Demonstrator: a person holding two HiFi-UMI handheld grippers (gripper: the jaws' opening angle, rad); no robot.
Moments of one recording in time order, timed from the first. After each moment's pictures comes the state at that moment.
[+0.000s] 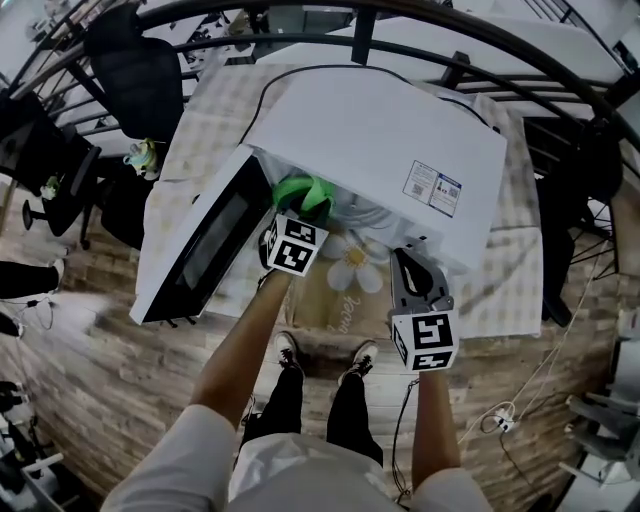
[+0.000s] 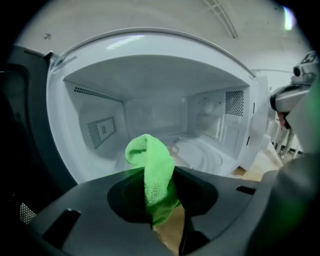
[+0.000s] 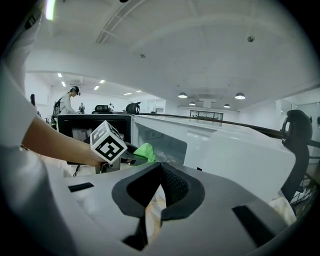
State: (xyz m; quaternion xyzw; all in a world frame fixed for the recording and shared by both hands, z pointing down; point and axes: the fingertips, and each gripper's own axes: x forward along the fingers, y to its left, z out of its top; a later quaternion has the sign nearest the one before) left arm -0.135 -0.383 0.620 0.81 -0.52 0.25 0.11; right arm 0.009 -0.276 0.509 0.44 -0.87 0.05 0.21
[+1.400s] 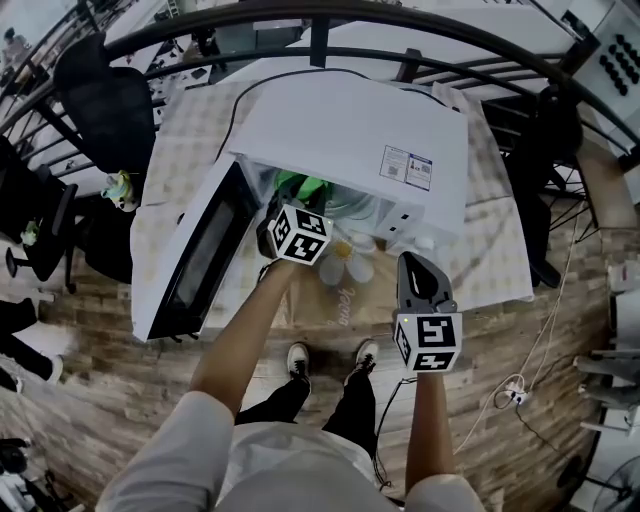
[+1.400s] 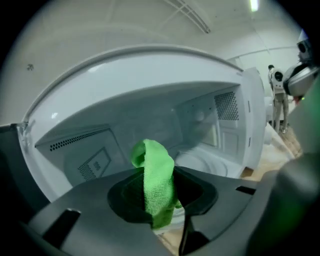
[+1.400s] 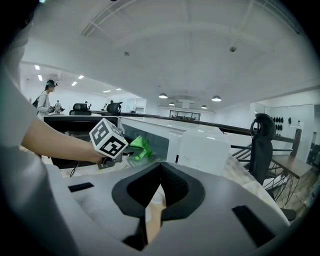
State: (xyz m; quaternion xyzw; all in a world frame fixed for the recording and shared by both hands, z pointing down) left arm -0.107 -0.401 0.584 0.82 -0.51 0.27 -0.02; right arm 0.044 -0.231 0.494 0.56 -0.80 0.06 0.20
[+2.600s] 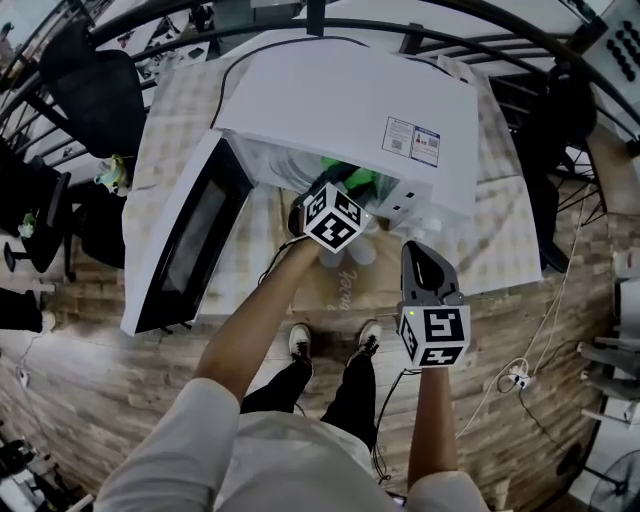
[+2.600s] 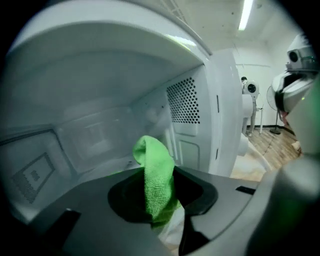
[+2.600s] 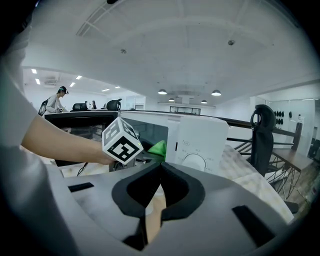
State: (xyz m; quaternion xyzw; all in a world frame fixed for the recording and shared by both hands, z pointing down) left arm 0.009 -0.379 0.613 0.90 -0.34 0.28 0.00; right arm 0.053 -0.227 0.523 0.55 -0.80 0.09 0.21
